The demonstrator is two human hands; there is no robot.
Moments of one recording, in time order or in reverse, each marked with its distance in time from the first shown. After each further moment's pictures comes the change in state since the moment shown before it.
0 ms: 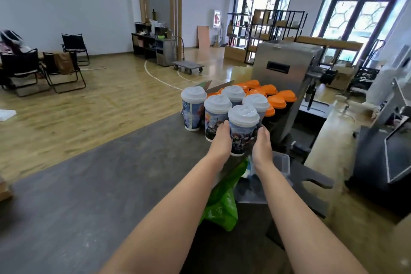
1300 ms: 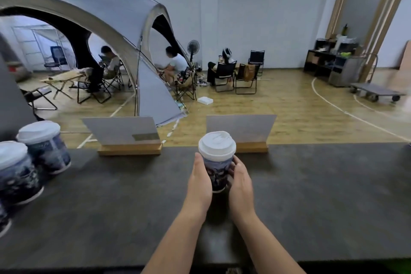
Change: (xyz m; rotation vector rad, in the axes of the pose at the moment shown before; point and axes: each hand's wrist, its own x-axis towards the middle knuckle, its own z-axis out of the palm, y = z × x) left_hand -0.426 0.034 -0.360 -0.007 1.079 0.170; right_hand -0.495 0.007 0.281 0.285 -1.011 0.068
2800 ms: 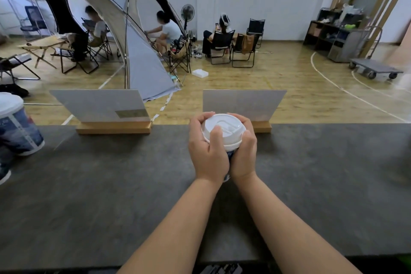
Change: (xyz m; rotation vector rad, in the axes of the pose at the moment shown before) left_hand 0.040 -0.004 0.034 -0.030 0.251 0.565; right_hand 0.053 -0.008 0.010 0.192 -0.022 -0.204
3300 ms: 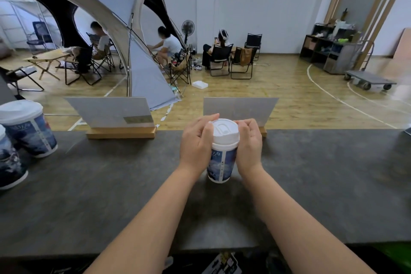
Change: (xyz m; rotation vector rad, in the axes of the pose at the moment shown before) left_hand 0.028 -0.001 -0.030 0.249 -0.333 0.077; right_hand 0.004 -0.026 -0.007 -0.271 0.073 0.007
